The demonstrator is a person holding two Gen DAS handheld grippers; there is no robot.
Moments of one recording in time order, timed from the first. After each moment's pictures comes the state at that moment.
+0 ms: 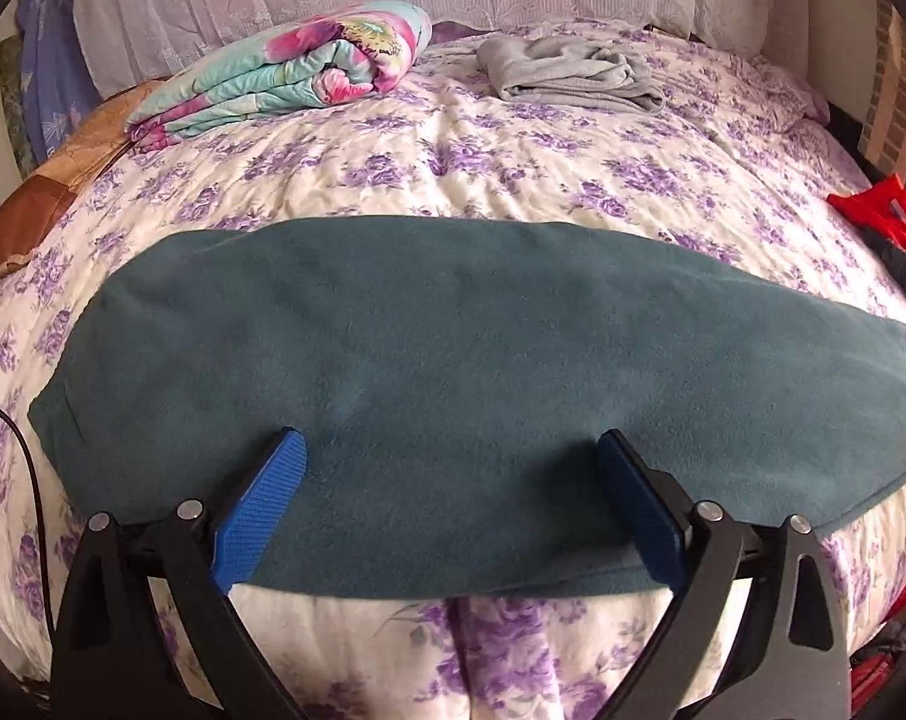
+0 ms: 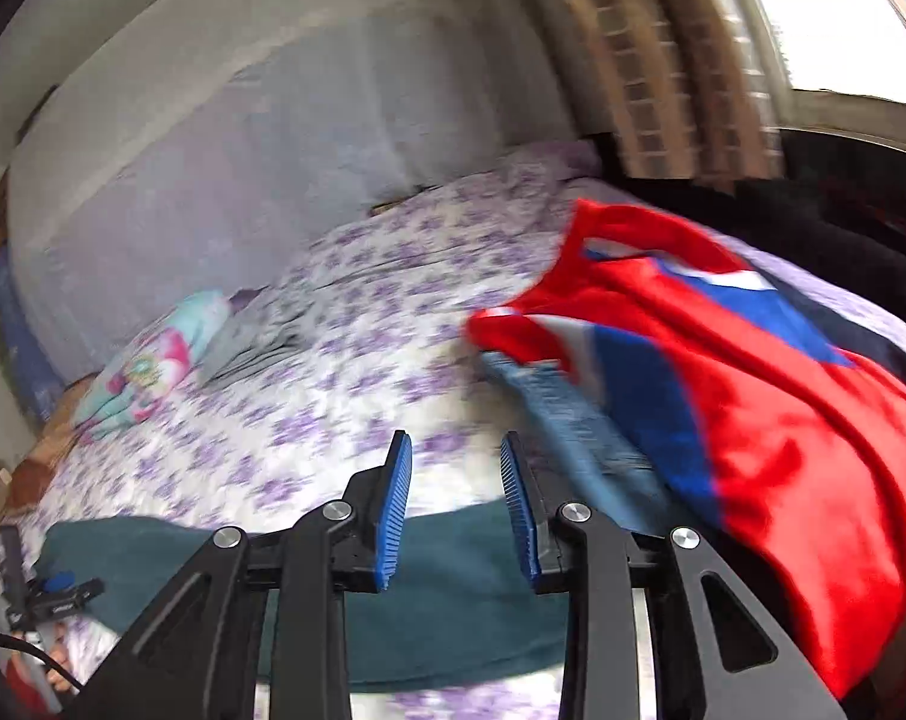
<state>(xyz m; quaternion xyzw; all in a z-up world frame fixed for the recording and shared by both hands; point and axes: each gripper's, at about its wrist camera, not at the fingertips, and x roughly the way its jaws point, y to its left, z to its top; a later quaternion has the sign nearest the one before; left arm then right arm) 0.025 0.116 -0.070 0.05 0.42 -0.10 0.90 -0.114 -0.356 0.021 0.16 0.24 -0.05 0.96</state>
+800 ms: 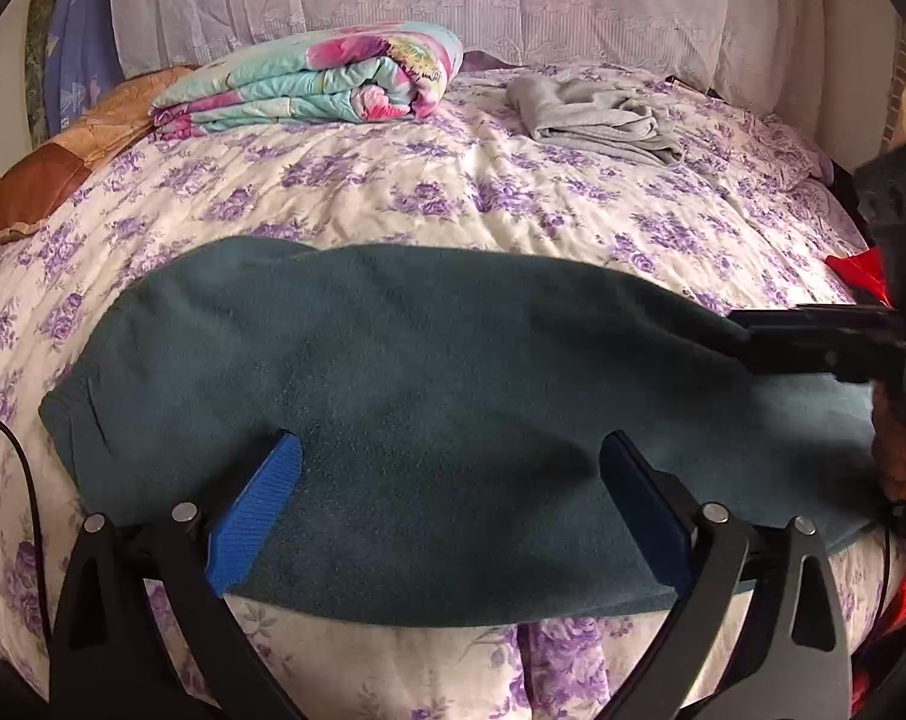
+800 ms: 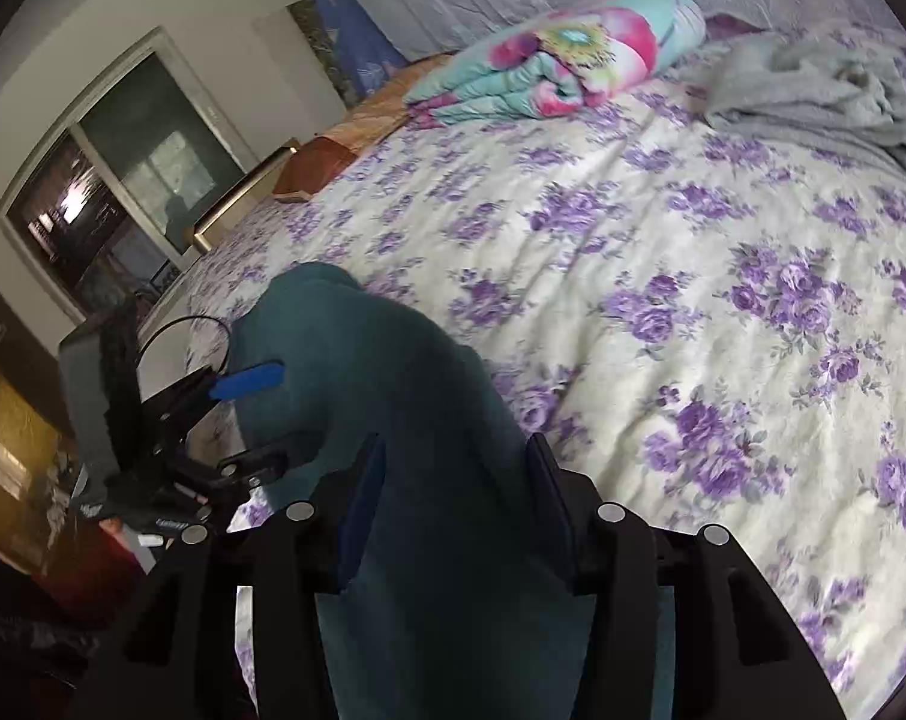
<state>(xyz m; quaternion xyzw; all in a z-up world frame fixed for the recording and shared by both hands) 0.040 0.148 -0.067 -0.01 0.40 -0.10 0.91 0.068 -0.089 -0.038 0.03 0.42 0.38 0.82</state>
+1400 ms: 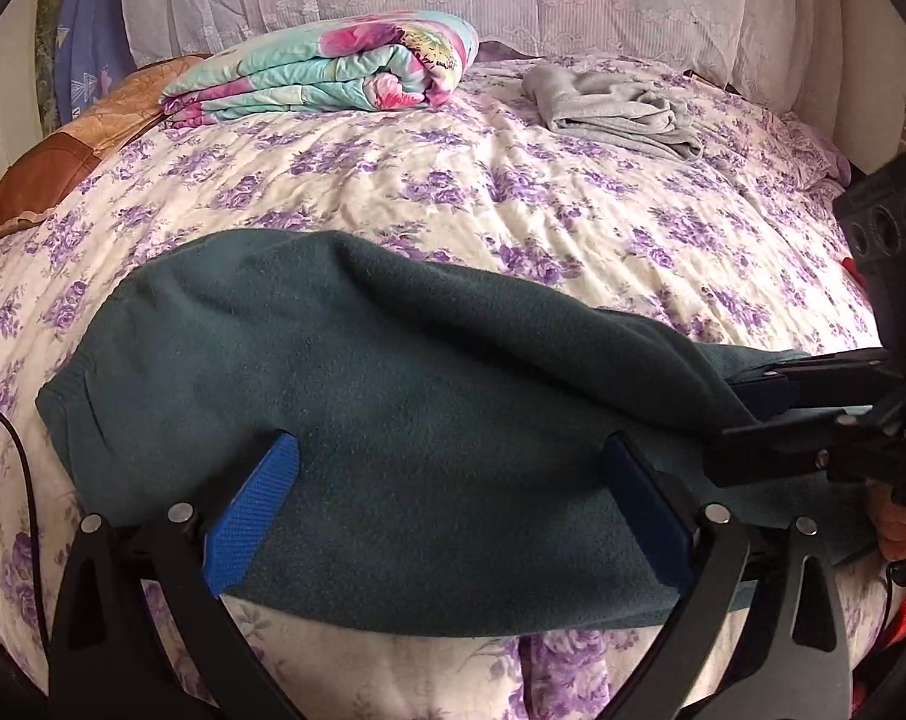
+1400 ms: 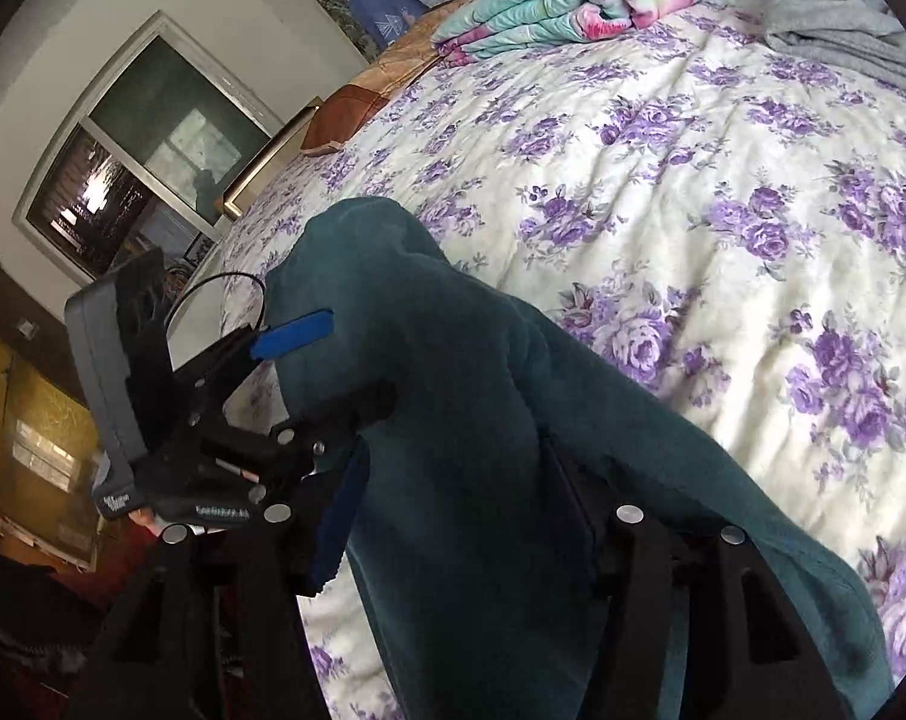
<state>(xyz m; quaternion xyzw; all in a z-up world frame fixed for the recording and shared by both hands) 0.042 0.145 -0.069 0.00 0.41 -0.08 0.91 0.096 -0.060 -0.070 0.10 0.51 0.41 0.75</state>
